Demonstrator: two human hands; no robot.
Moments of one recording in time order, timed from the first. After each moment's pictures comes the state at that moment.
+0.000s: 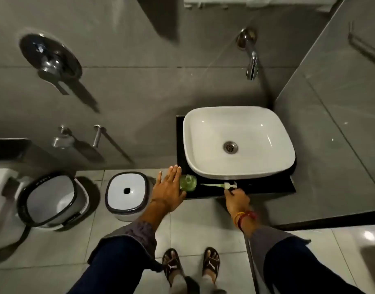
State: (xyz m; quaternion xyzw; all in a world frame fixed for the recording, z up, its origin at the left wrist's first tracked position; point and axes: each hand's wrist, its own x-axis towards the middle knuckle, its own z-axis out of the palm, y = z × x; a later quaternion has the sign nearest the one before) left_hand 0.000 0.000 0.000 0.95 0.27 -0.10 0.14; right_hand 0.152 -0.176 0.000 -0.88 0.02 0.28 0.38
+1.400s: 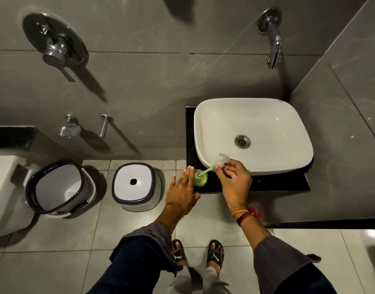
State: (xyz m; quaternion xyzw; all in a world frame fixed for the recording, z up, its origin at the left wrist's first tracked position) left_hand -0.002 -0.016 -0.036 0.94 0.28 -0.10 0.18; right_hand 0.127 -0.118 0.024 -0.77 -0.13 0.12 0.61
